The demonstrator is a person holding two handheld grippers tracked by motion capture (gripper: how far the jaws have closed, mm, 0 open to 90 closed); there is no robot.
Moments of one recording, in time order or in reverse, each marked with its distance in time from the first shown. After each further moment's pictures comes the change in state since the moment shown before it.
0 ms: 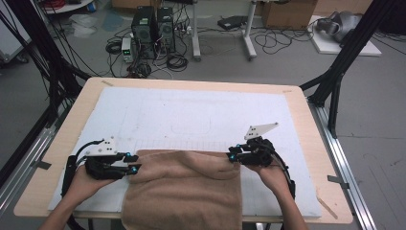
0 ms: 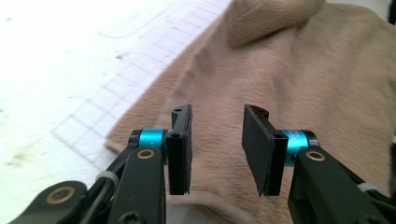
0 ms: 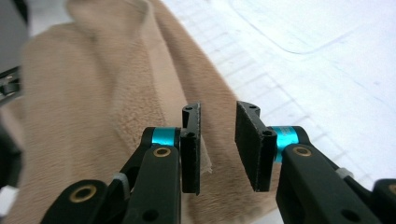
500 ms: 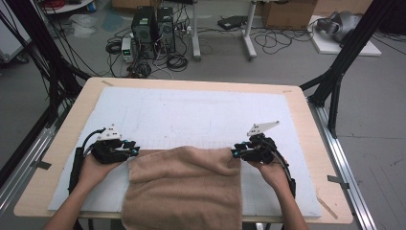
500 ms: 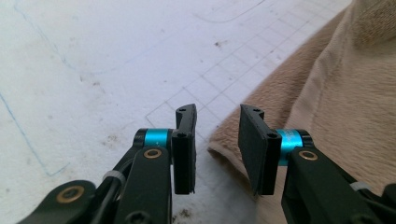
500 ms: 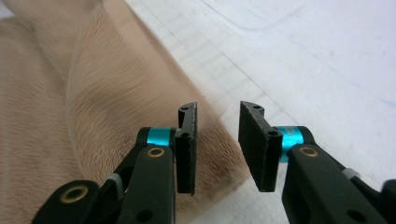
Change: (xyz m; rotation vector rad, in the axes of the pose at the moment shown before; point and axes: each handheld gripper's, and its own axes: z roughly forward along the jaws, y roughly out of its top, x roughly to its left) left arm 0.043 -0.005 0.032 0.059 0.209 -0.120; right arm -0.021 -0.012 0.006 0.040 -0.084 0.062
